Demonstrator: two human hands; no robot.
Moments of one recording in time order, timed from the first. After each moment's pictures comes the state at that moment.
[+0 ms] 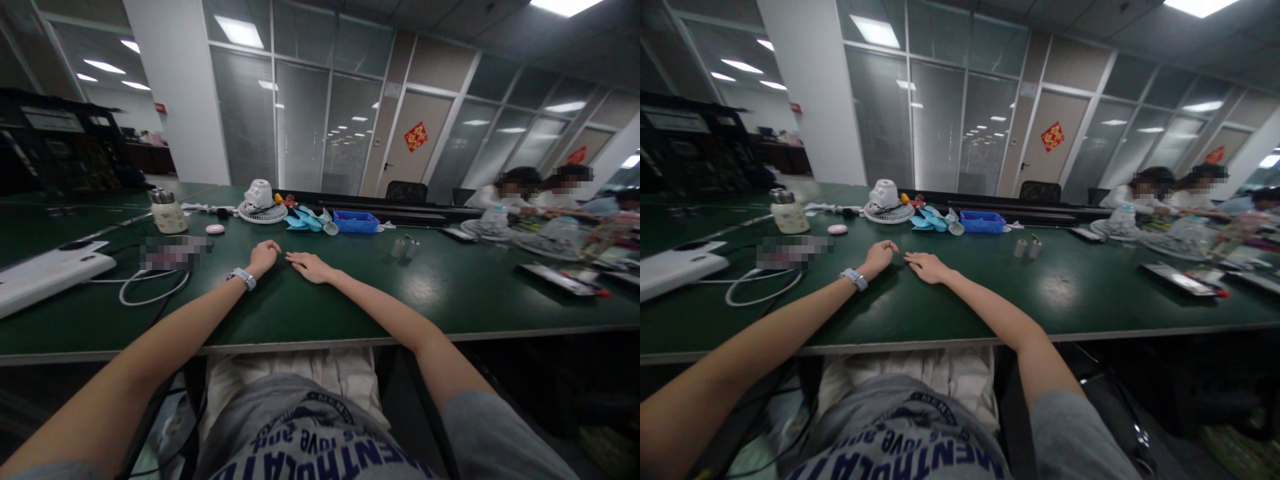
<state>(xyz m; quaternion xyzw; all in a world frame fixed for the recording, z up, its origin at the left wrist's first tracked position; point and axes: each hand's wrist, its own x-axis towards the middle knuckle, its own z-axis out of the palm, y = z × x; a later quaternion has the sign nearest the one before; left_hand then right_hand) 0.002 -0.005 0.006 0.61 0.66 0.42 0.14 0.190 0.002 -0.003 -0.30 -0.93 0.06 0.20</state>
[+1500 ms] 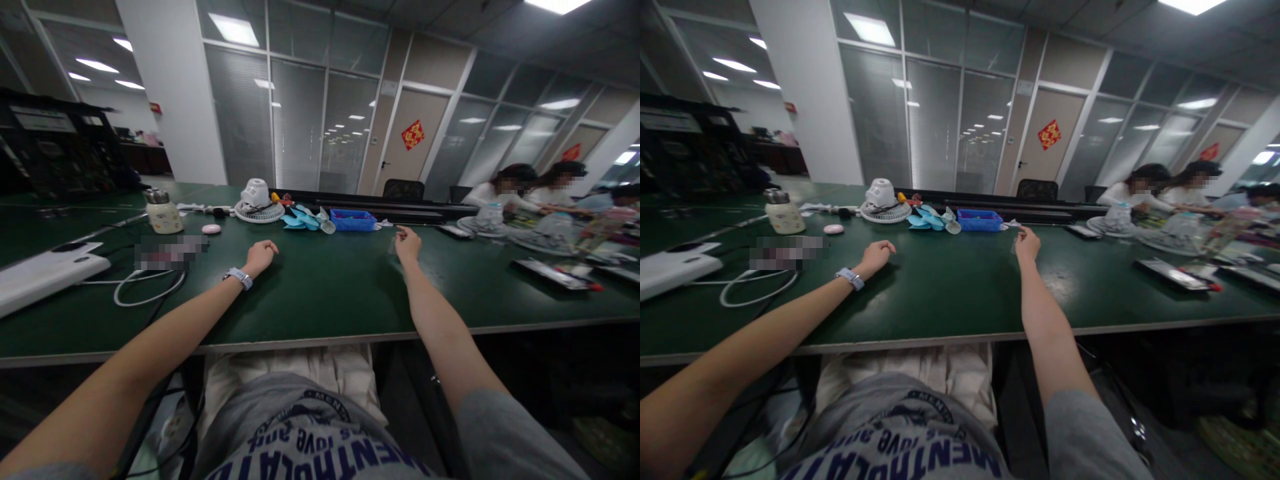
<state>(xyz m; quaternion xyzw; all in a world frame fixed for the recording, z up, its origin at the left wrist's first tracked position) 0.001 -0.005 0.008 0.61 0.66 0.40 0.15 0.443 0.039 0.021 -0.68 -0.54 -0.09 0.49</state>
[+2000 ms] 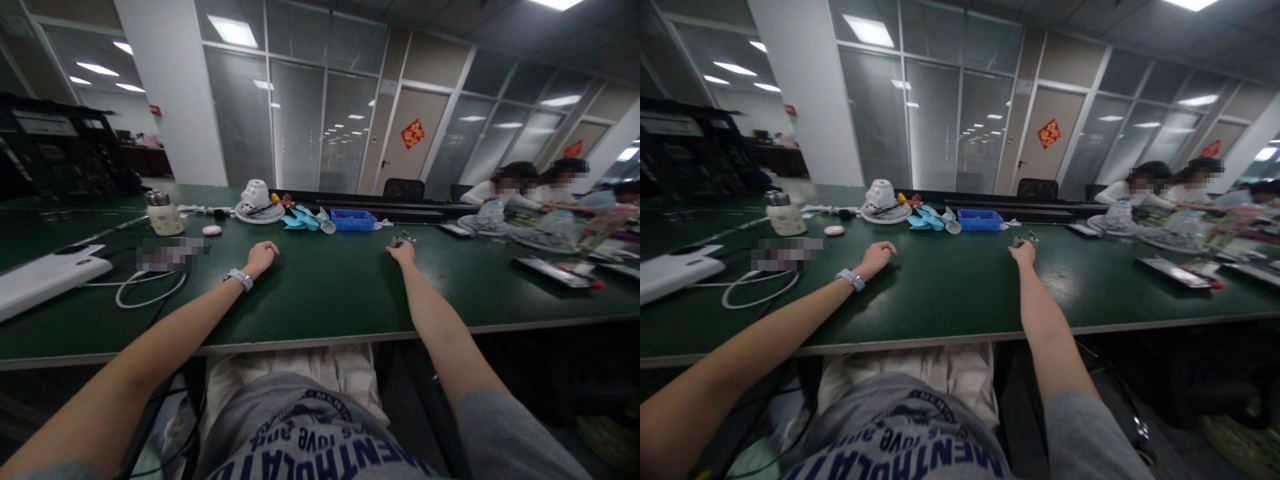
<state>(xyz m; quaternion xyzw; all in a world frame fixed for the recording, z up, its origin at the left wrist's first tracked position) 0.001 -0.006 0.009 0.63 0.66 0.39 0.14 0.442 0.047 0.003 -0.80 -0.44 0.04 0.41</state>
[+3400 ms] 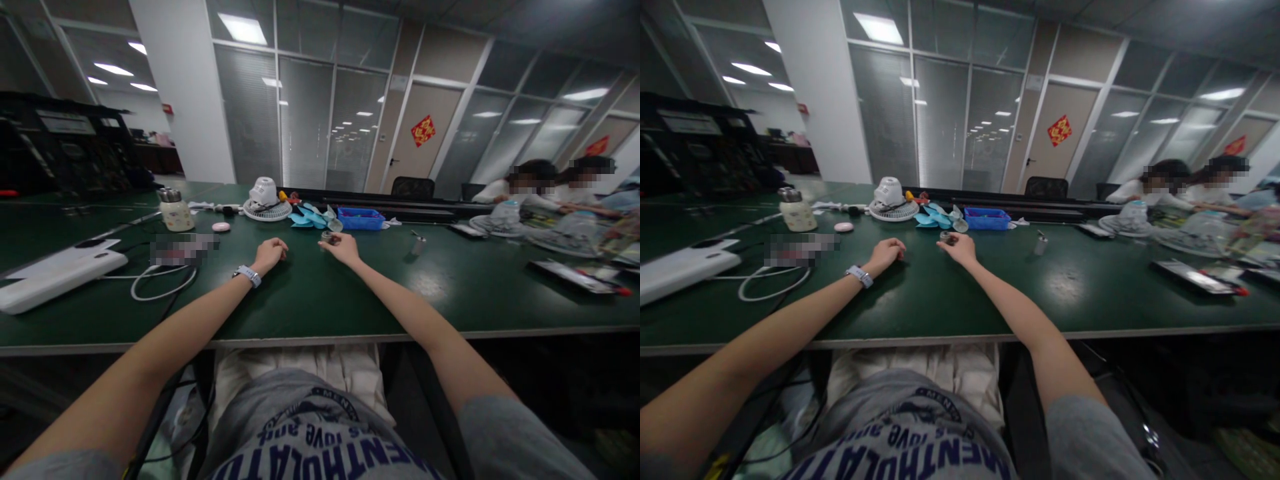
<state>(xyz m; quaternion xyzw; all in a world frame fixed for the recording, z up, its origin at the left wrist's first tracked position) 0.001 -0.004 0.005 0.61 0.61 0.44 0.25 0.247 0.020 0.016 -0.51 -0.73 0.10 0.44</state>
